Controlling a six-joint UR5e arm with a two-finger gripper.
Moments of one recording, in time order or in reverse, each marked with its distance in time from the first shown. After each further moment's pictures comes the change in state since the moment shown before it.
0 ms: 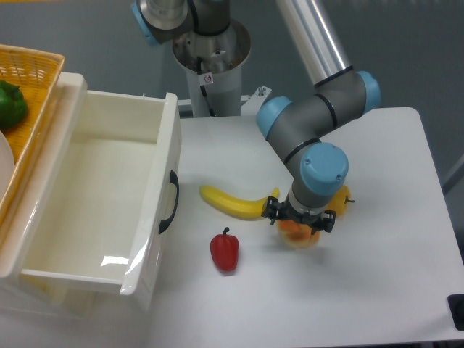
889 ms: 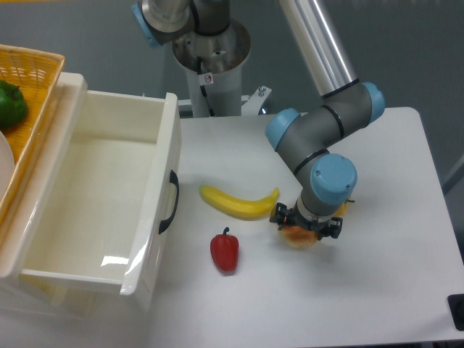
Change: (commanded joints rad) arm 0.005 -0.035 -0.005 0.025 0.002 0.002
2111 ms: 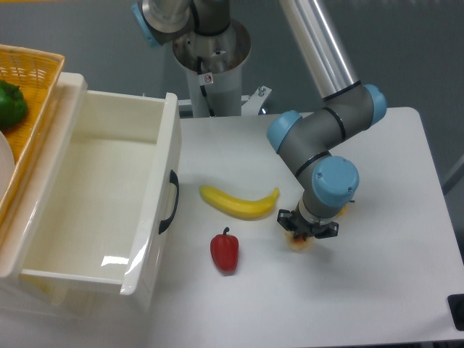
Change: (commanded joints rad) arm 0.002 0.020 0.038 -0.008 -0.005 0.003
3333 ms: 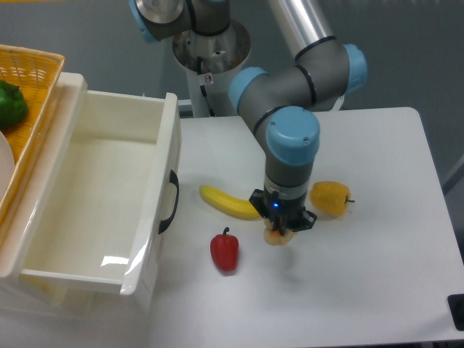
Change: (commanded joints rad) arm -0.130 0.184 0.005 -0.058 0.005 0.156
